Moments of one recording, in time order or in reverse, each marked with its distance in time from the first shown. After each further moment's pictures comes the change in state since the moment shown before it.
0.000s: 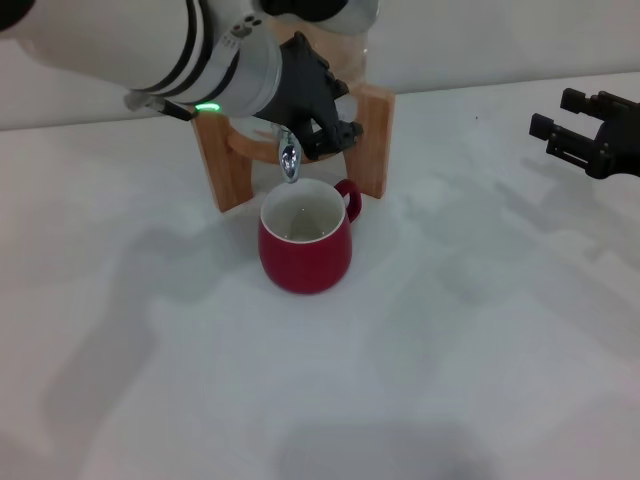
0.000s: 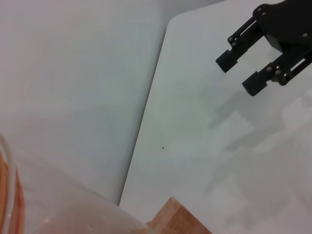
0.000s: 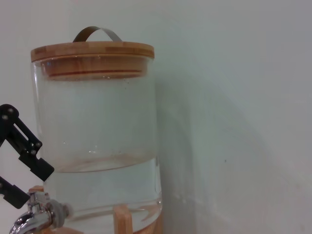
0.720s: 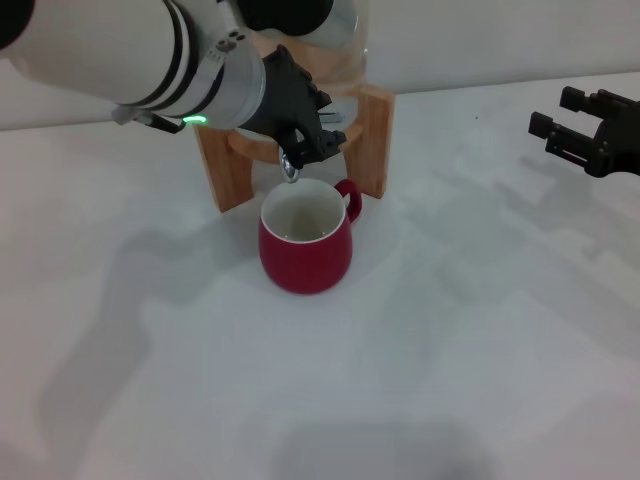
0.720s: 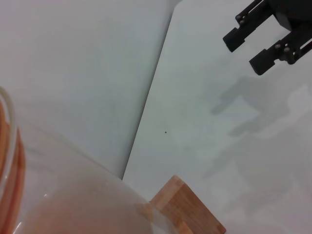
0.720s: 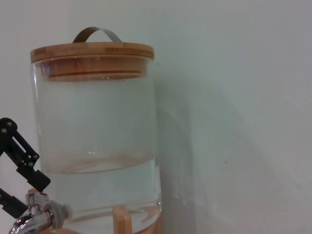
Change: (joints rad) left arm 0.022 0.002 0.000 -0.028 0.007 0.021 0.001; right arm 0.003 0.000 0.000 0.000 0.001 -0.003 0.000
